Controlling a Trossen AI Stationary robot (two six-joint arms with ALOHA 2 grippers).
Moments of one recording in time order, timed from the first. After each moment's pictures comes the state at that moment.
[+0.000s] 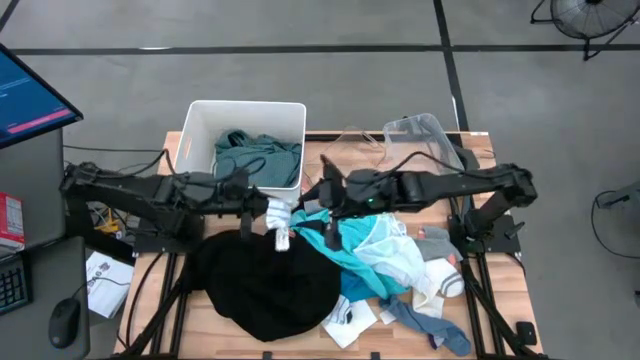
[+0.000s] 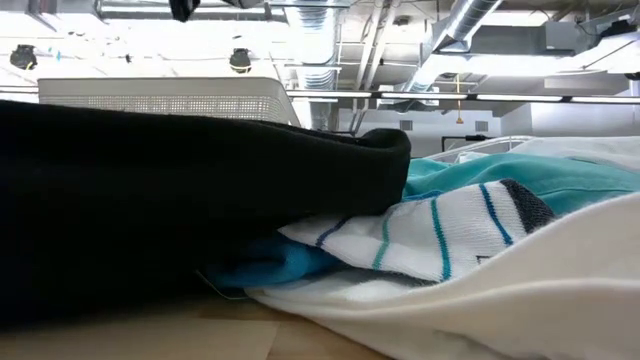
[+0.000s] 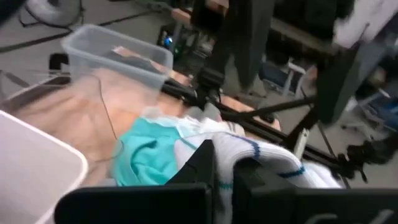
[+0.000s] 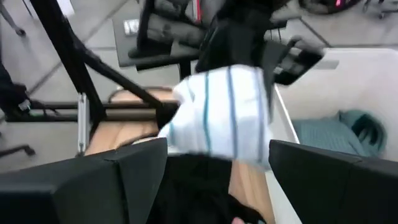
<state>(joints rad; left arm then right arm) -0.18 0.94 0.89 -0.17 -0.30 -0.46 0.15 1.66 1.63 -0.33 0.12 0.07</state>
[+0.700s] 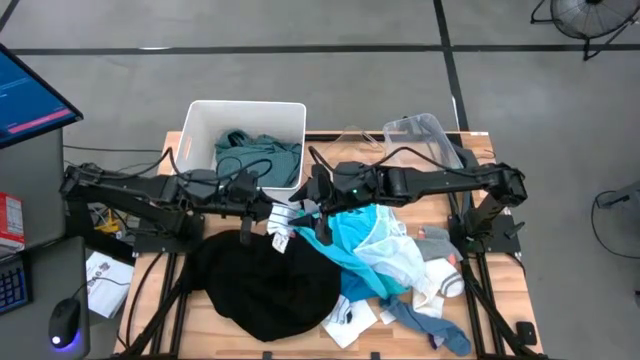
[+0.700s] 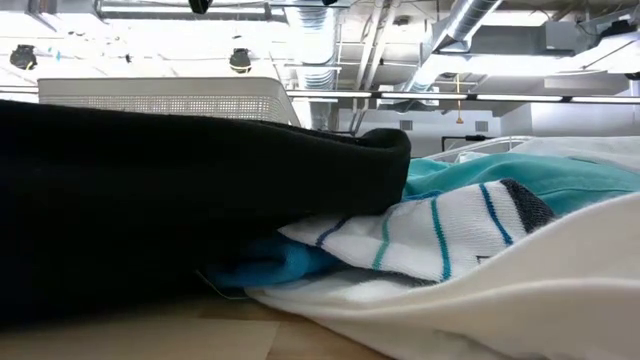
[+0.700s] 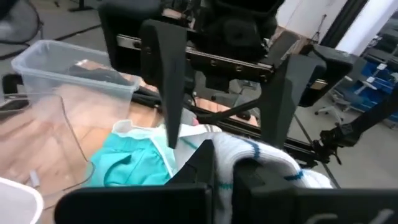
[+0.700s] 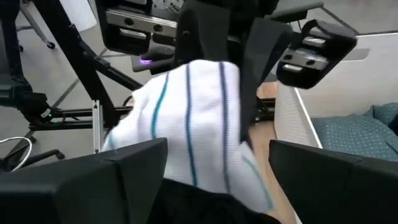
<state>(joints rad) -0.16 0.97 0.89 -0.08 -0.17 -0.36 0.08 1.72 1.63 -0.26 -0.03 0.12</state>
